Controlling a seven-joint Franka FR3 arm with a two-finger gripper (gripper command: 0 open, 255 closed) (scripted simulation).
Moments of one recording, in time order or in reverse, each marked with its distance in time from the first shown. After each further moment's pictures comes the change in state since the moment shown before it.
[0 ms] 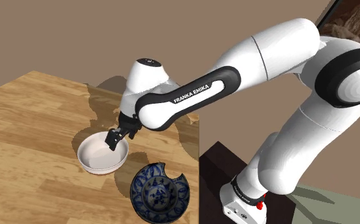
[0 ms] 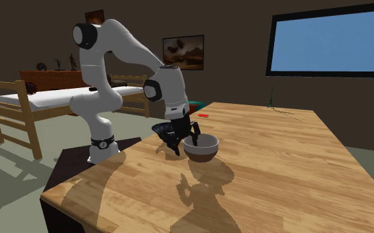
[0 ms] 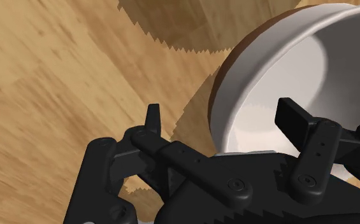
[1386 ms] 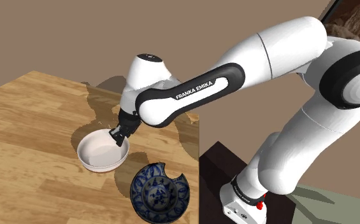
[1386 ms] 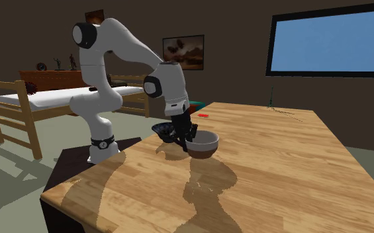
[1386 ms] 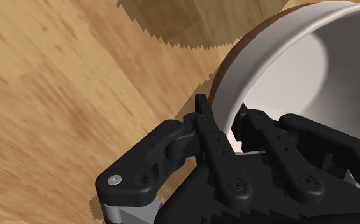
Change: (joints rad) arm -0.001 -0.025 0.000 0.012 0.008 -0.035 0.000
